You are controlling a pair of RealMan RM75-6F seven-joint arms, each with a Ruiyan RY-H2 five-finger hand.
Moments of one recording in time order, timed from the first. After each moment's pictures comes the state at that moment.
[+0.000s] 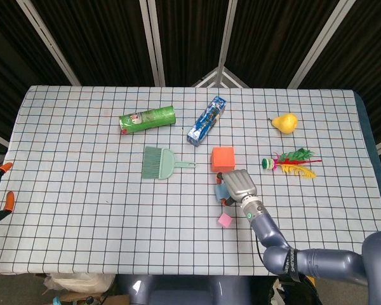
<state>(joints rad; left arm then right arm) -0.12 -1.14 -0.11 -1.55 1.46 1.53 0.01 0.92 -1.50 0.15 -1.66 -0.58 0.96 -0.60</state>
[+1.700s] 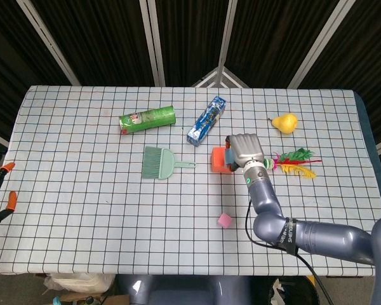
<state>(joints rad) -0.13 -1.14 -0.11 -1.55 1.44 1.51 0.03 1.17 -1.35 0.28 -1.66 -0.10 1.03 -0.82</state>
